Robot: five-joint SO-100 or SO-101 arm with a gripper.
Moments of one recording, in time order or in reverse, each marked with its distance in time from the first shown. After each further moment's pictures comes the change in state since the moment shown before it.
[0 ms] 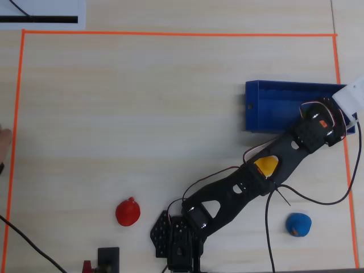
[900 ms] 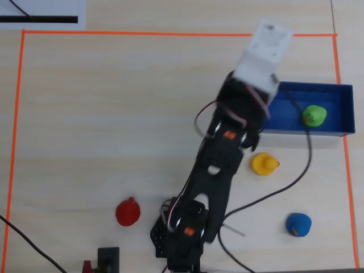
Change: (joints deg) arm -33.1 82.6 67.3 1.5 1.8
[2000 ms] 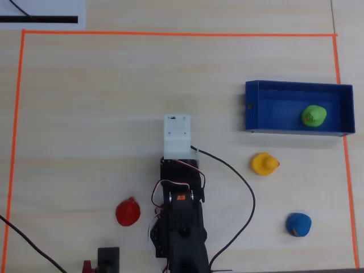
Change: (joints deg) arm -24.4 67.1 84.7 3.2 0.6
